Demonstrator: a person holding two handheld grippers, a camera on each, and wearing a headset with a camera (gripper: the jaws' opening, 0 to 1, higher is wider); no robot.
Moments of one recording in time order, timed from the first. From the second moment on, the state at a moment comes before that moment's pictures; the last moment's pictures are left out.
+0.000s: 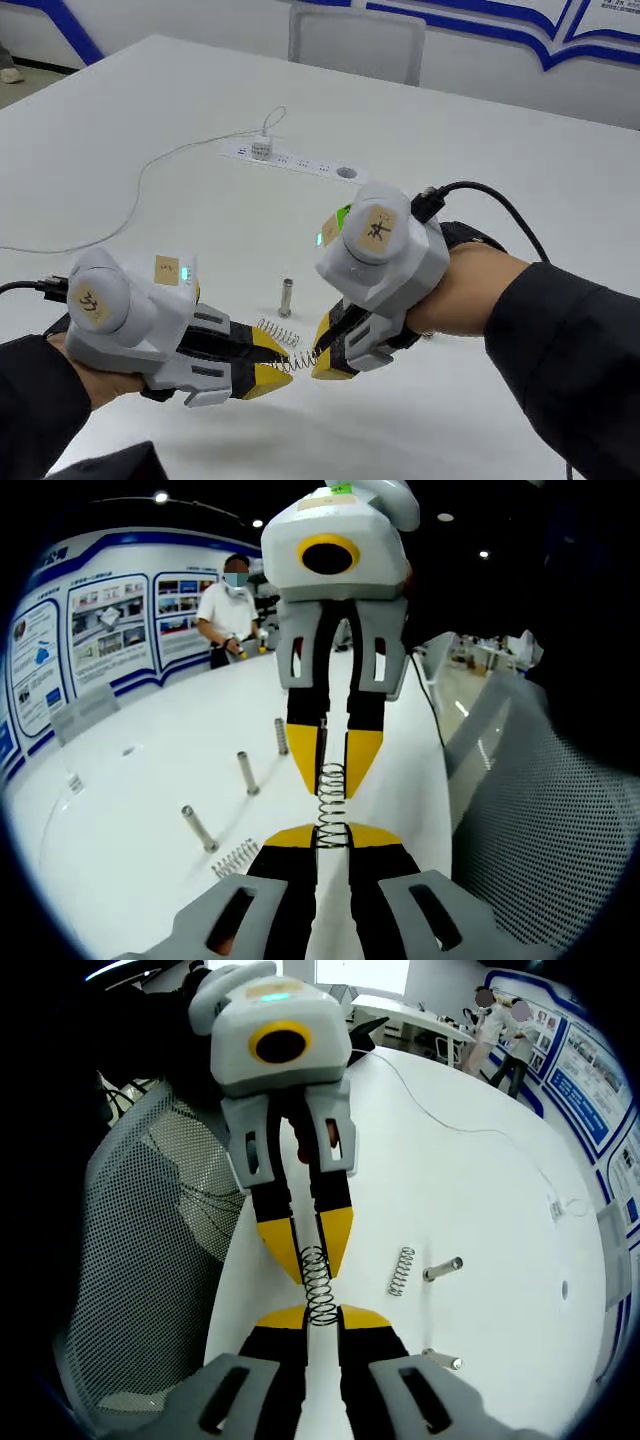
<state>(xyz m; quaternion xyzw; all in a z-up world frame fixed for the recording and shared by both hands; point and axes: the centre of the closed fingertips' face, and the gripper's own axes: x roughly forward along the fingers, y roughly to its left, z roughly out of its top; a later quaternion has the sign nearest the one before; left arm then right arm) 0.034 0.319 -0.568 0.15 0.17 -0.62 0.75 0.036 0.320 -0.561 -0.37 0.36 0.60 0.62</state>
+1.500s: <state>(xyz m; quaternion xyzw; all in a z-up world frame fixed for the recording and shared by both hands) 0.049 0.335 -0.571 0.12 0.19 -0.58 0.78 0.060 0.309 -0.536 -0.36 0.35 0.57 0.65</state>
